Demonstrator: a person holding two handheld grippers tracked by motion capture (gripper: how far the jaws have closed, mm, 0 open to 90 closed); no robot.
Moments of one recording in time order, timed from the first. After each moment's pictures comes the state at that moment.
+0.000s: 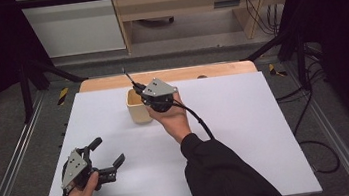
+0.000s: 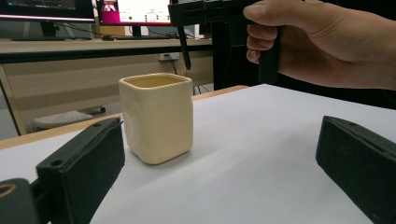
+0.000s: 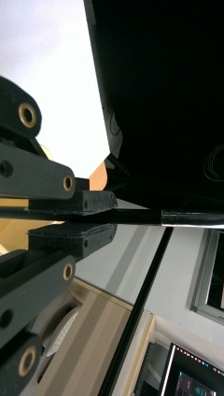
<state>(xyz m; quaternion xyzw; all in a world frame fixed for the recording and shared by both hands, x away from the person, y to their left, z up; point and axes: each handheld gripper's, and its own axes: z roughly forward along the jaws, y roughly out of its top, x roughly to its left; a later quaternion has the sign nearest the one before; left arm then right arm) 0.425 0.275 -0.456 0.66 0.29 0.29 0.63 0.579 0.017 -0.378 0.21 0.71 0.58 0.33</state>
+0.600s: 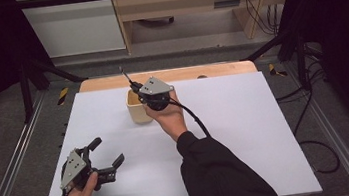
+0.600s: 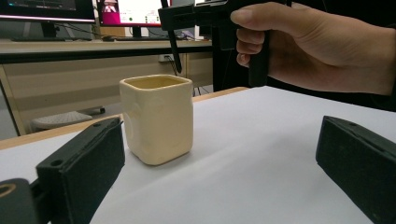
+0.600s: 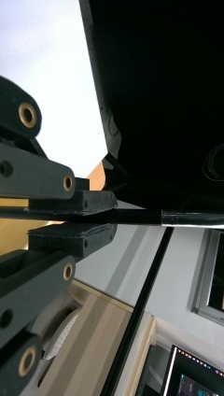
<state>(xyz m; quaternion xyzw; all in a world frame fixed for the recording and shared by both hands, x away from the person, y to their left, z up) 0.425 0.276 -0.456 0.66 0.29 0.29 0.63 0.588 0.026 -0.381 0.21 0.71 0.58 0.33</state>
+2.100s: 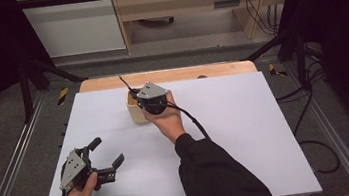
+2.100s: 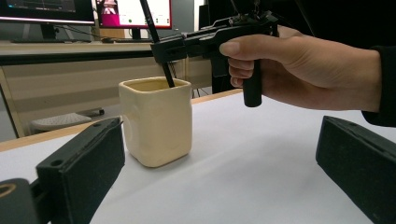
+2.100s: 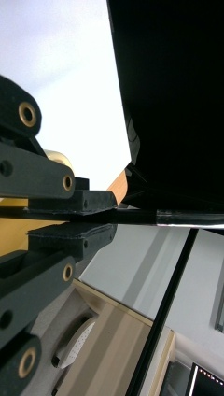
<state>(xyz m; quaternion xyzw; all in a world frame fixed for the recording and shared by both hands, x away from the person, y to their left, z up) 0.424 0.276 -0.455 0.65 0.29 0.29 0.64 0.593 0.034 -0.402 0.21 0.74 0.55 0.31</state>
